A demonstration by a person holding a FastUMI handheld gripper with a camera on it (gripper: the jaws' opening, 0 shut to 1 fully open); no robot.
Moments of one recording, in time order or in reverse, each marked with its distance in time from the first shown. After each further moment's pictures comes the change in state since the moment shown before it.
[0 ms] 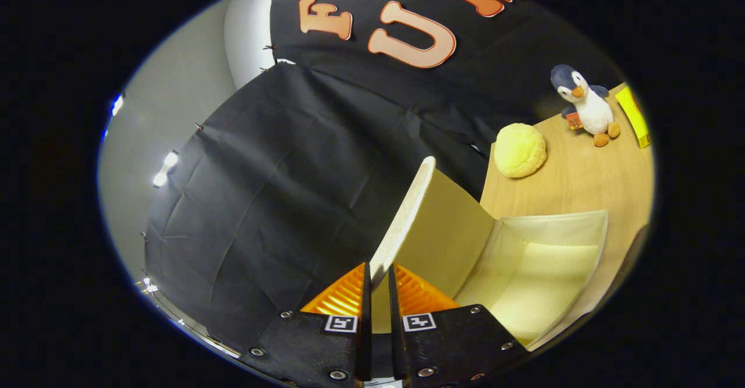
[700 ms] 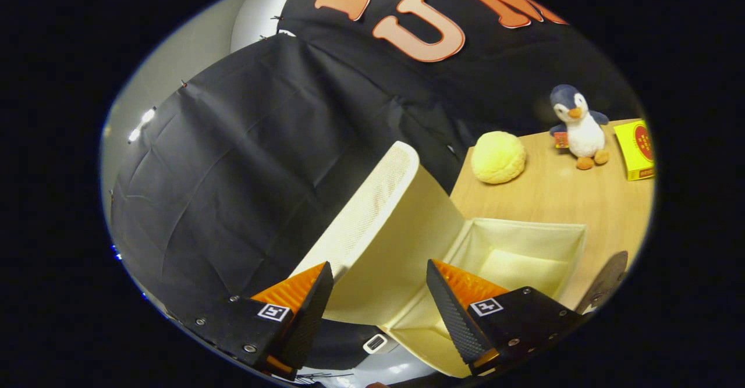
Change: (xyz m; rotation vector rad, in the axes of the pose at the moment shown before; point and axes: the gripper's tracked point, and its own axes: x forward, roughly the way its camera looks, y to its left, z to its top) arm -0.027 -0.070 -0.014 -0.189 0.013 -0.243
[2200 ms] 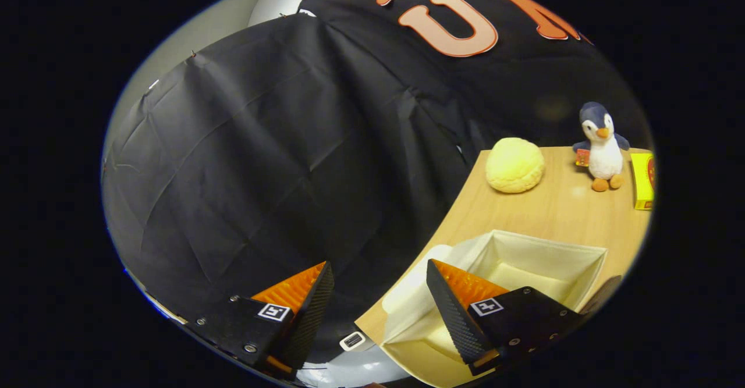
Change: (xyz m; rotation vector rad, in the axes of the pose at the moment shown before) arm 0.052 0.026 -0.010 -0.131 0.044 -0.015
